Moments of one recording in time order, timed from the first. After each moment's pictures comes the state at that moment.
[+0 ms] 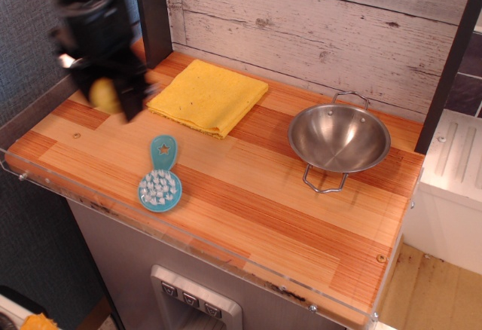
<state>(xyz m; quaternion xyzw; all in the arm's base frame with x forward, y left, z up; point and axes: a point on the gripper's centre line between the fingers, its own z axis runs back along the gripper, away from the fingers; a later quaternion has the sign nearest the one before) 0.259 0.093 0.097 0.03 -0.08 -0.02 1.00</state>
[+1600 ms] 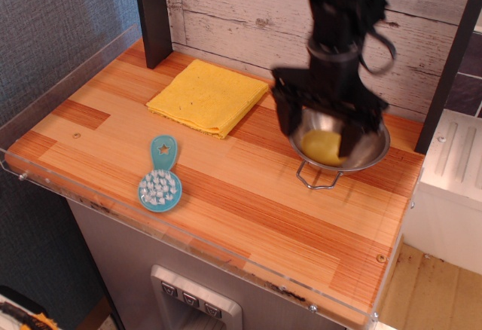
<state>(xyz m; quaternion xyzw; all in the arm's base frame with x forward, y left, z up) 0.331 -0.066 0.067 0.01 -0.10 -0.04 0.99</state>
